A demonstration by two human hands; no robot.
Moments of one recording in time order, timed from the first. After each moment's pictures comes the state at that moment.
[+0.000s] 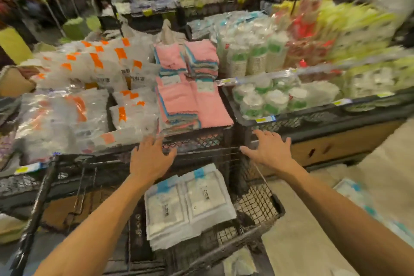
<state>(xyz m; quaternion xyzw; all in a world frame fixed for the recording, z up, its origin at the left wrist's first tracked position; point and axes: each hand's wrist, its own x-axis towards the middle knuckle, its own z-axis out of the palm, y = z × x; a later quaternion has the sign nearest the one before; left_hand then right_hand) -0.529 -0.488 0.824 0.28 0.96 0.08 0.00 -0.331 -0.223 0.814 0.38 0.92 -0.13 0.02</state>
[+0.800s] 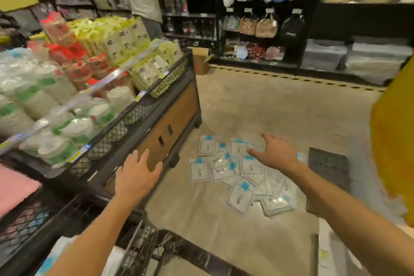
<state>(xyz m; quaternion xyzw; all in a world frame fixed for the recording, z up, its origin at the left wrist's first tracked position) -0.179 -0.223 0.797 0.65 0.76 0.02 0.08 0.215 -0.198 0.791 0.76 0.63 -0.16 -0.04</state>
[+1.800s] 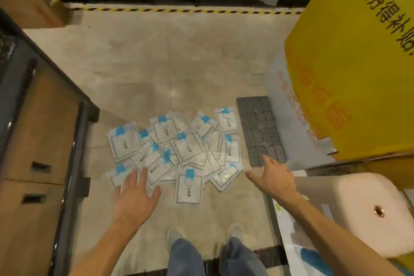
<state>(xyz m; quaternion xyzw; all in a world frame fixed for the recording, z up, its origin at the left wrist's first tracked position) 0.038 0.096 0.563 0.80 0.54 -0.17 0.18 0.368 -0.077 0.606 0.91 0.32 -0.25 0.07</state>
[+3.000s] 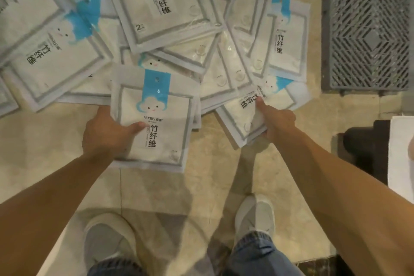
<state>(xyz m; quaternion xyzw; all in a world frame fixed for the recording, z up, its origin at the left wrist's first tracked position) 0.121 0.092 -0.136 0.58 0.72 -0.10 0.37 0.445 -0.058 -0.155 0.88 -0.21 -0.32 -0.28</state>
